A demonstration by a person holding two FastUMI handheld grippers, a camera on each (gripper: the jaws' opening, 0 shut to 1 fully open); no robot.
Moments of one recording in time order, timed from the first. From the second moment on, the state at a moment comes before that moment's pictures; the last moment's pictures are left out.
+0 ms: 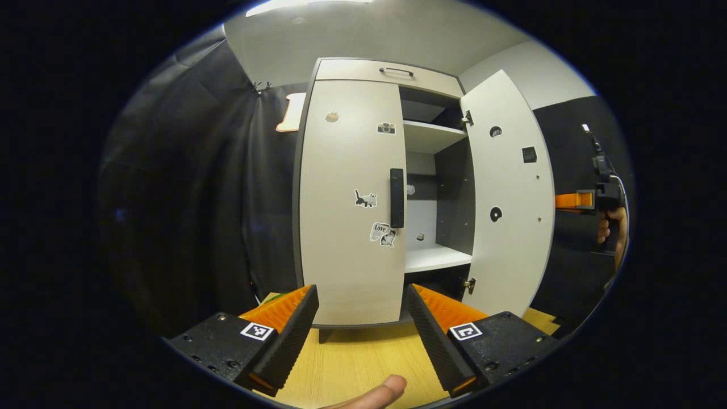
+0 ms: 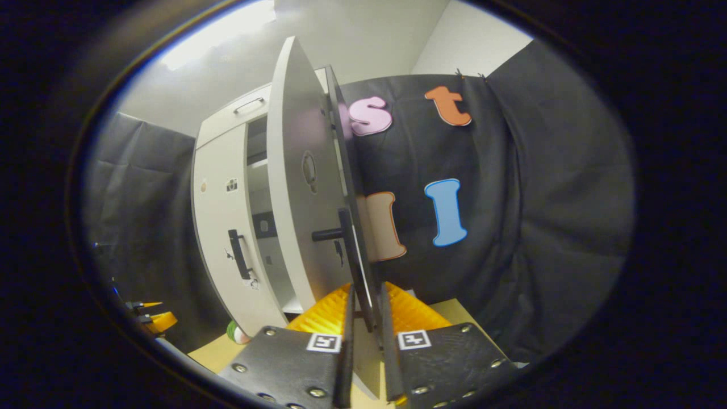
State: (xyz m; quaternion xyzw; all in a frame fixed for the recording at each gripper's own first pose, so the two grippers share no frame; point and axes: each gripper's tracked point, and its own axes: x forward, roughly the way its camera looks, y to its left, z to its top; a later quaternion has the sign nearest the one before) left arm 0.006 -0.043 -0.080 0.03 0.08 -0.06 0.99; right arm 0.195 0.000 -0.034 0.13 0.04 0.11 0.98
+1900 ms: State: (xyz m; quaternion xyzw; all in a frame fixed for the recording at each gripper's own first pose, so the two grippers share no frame) left arm 0.261 -0.141 -0.042 0.02 0.08 -0.07 0.99; right arm -0.028 0.053 -0.103 0.12 0.00 0.10 0.99
